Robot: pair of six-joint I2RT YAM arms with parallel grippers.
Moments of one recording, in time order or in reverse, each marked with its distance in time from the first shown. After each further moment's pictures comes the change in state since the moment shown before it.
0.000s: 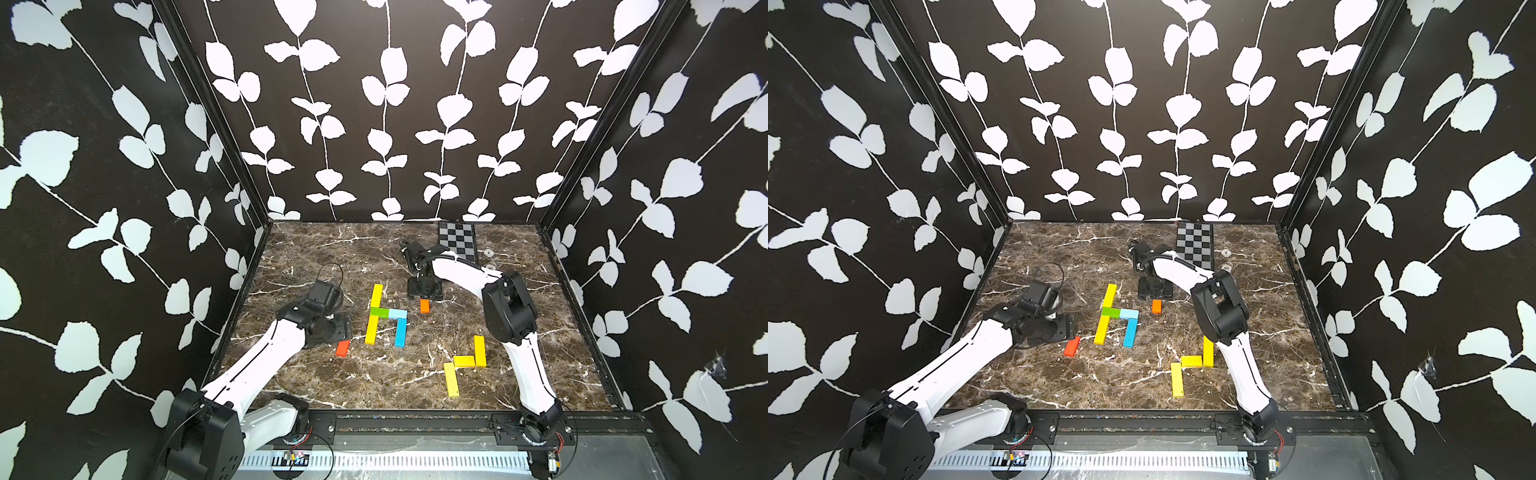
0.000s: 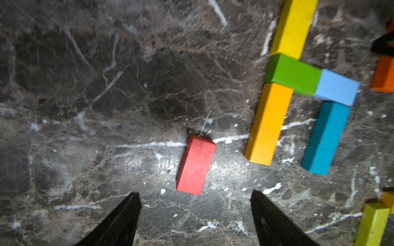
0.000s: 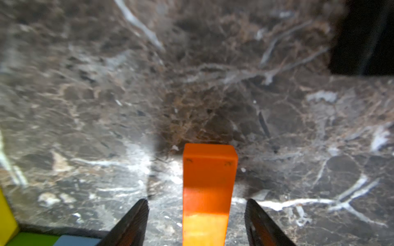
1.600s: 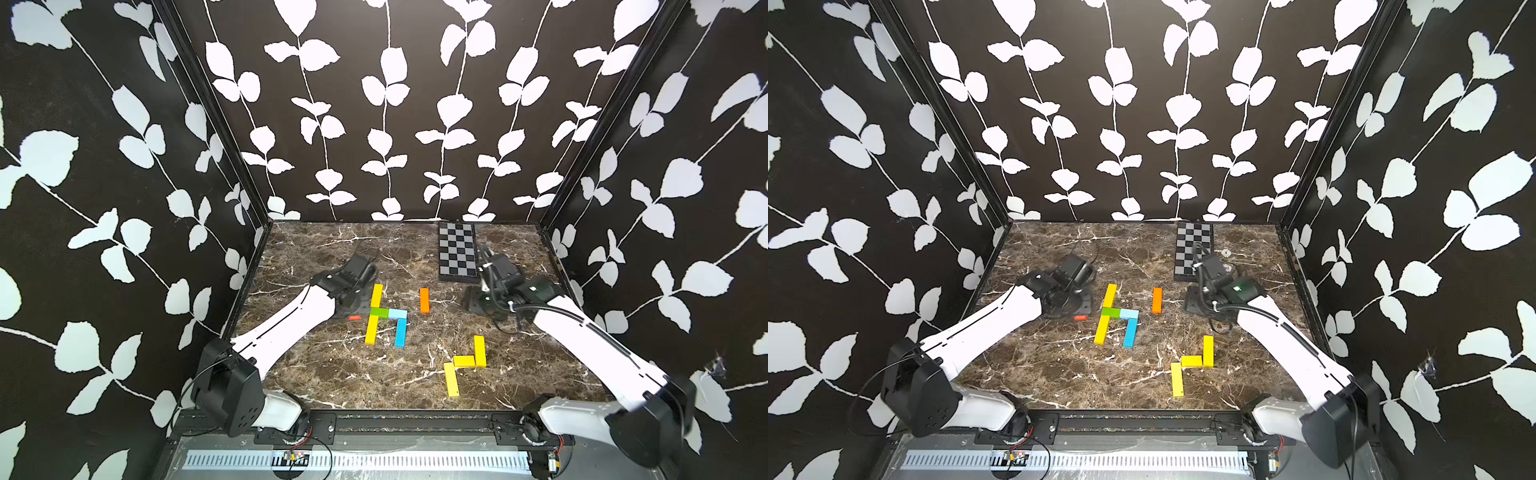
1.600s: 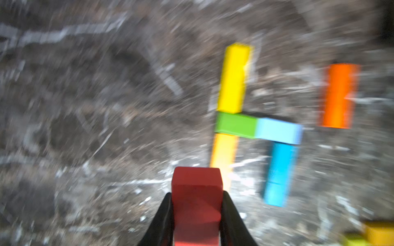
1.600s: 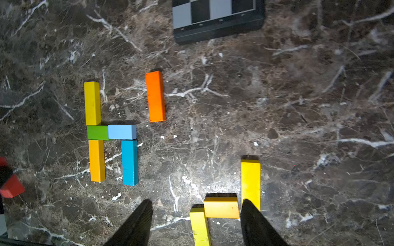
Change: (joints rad) left arm -0.248 0.309 0.474 -0.056 -0.193 -0.028; right arm -0.142 -1.046 -0.745 0.058 -0.009 0.076
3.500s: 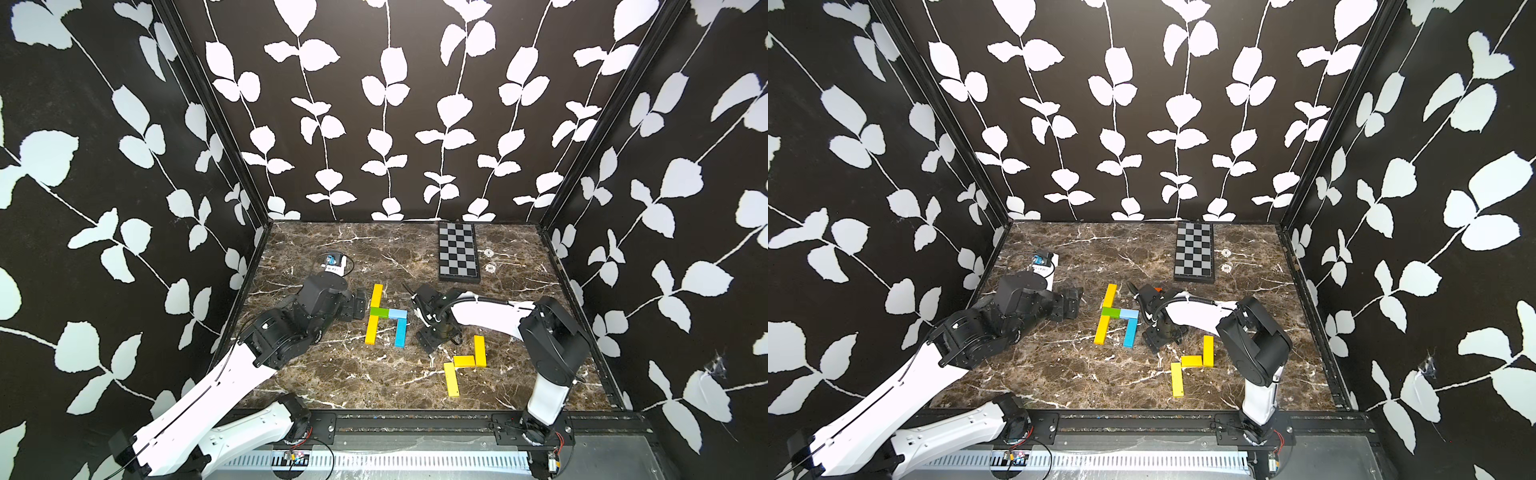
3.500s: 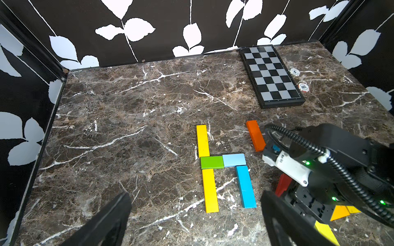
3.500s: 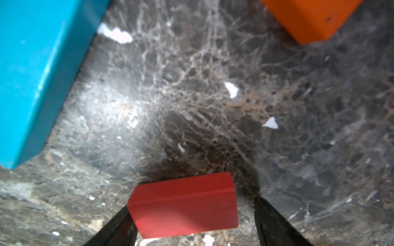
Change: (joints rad) left arm -0.132 -0.517 -0.082 0.055 -0.251 0.202; right arm 0.304 0.606 0.027 0.183 -0.035 -0.503
